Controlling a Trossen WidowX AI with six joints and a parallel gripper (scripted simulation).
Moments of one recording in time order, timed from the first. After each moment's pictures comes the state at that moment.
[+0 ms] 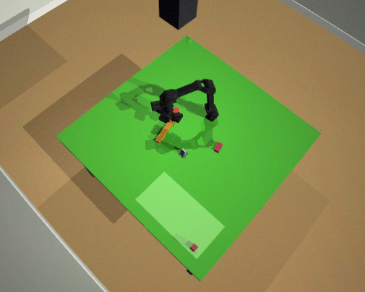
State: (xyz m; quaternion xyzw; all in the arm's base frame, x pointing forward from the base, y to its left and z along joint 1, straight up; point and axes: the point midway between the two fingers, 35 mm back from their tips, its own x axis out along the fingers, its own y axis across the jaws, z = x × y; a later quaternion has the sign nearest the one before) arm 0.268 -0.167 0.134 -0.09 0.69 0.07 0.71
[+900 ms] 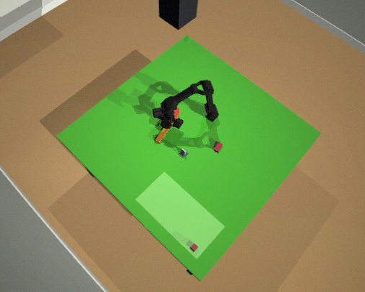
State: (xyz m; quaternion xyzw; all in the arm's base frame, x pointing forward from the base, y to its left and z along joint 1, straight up) arm 0.264 -0.164 0.055 -0.09 0.69 0.07 0.71
